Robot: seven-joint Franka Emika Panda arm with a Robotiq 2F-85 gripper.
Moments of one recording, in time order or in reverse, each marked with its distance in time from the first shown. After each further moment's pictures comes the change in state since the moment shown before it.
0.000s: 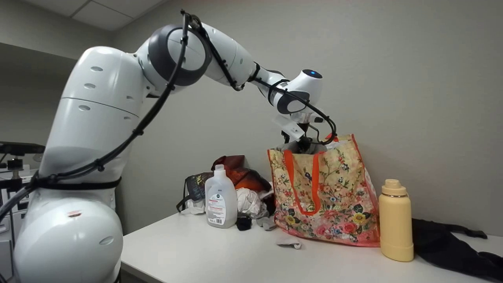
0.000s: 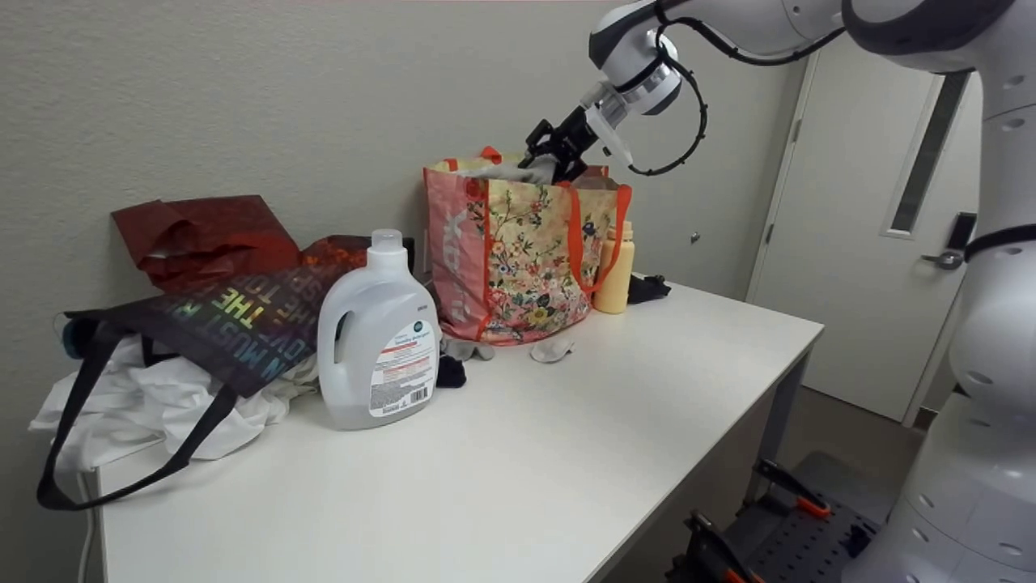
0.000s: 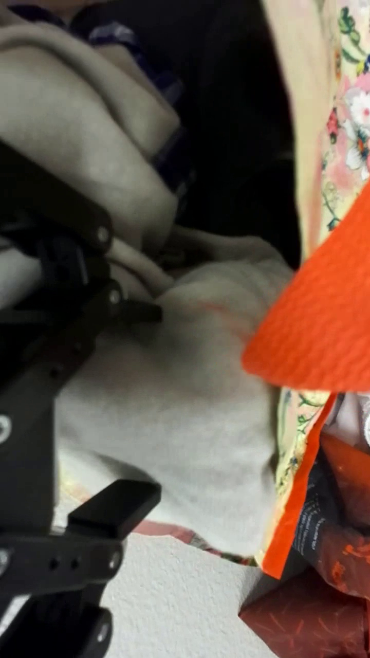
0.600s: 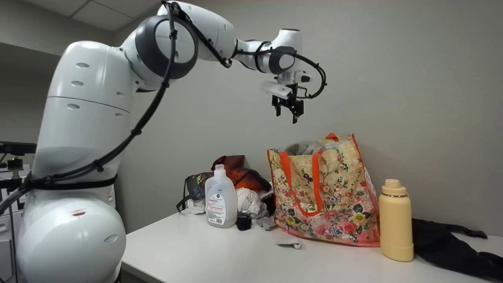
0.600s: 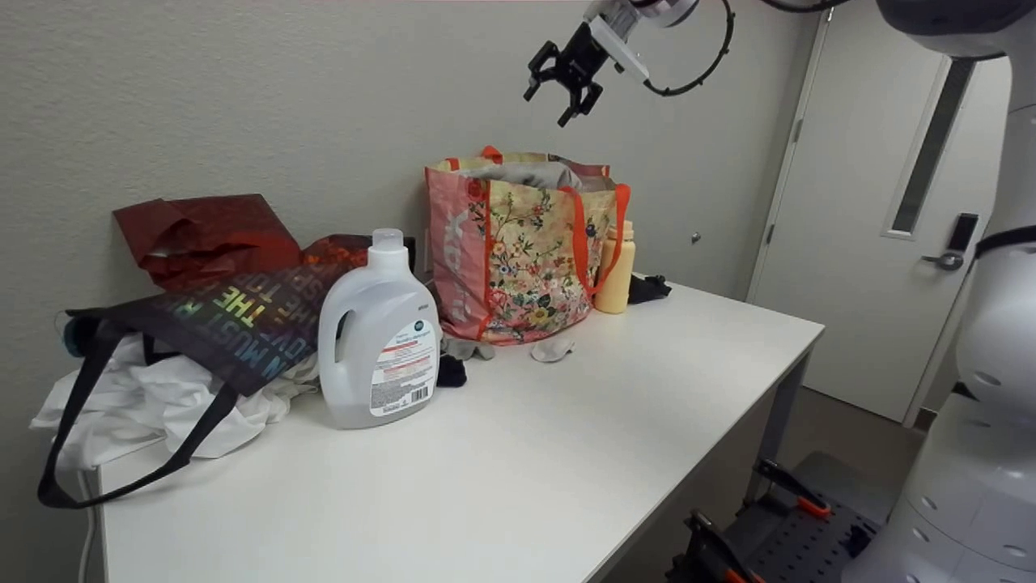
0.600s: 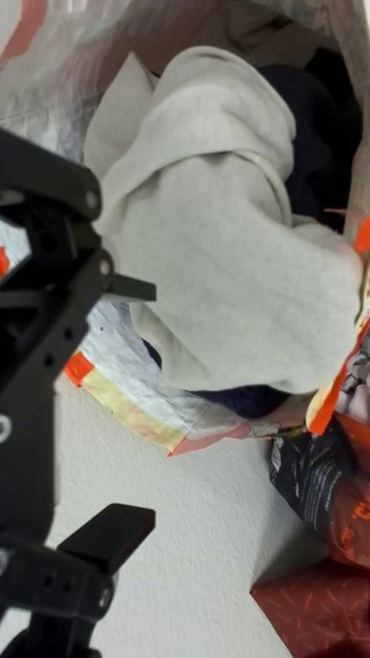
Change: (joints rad) arm 0.039 -0.078 0.009 0.235 -0.306 -0.215 0.294
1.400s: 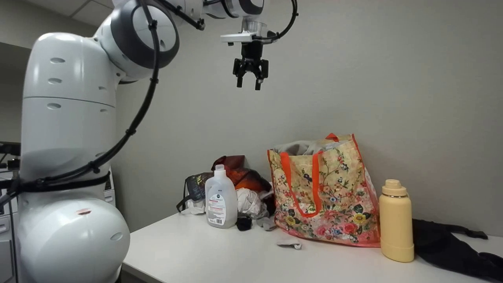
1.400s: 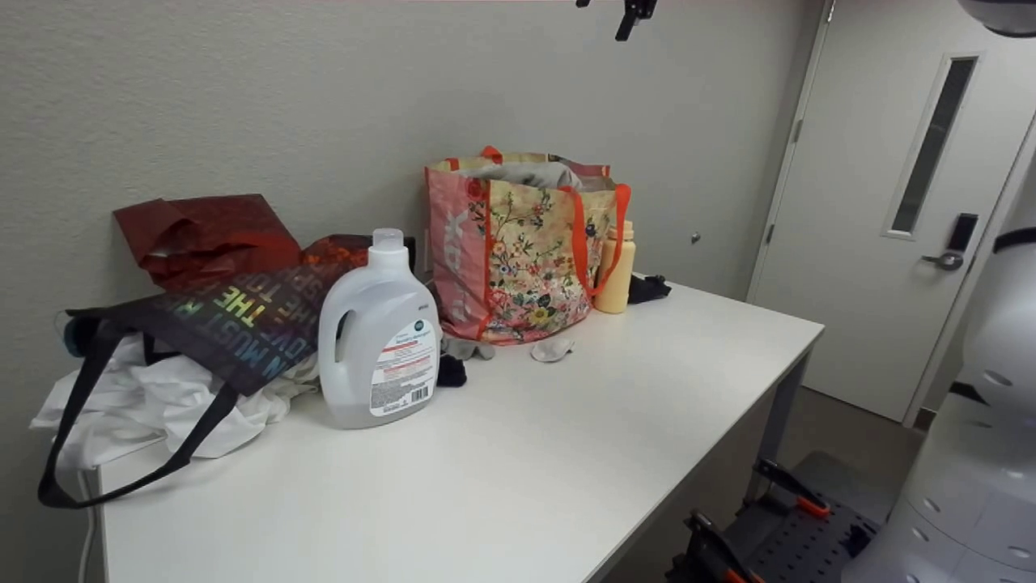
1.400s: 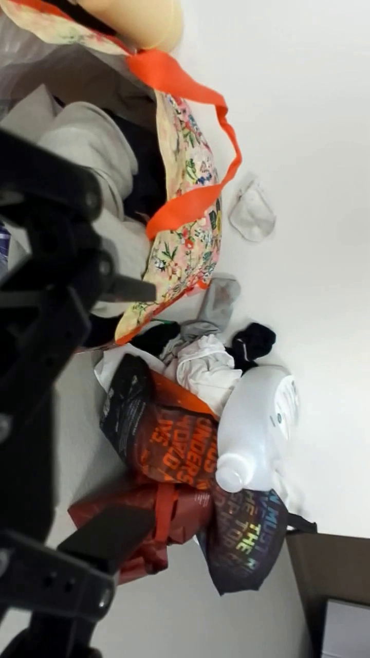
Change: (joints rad) arm 0.056 -0.126 0.014 0.314 -0.109 -0.739 0.079
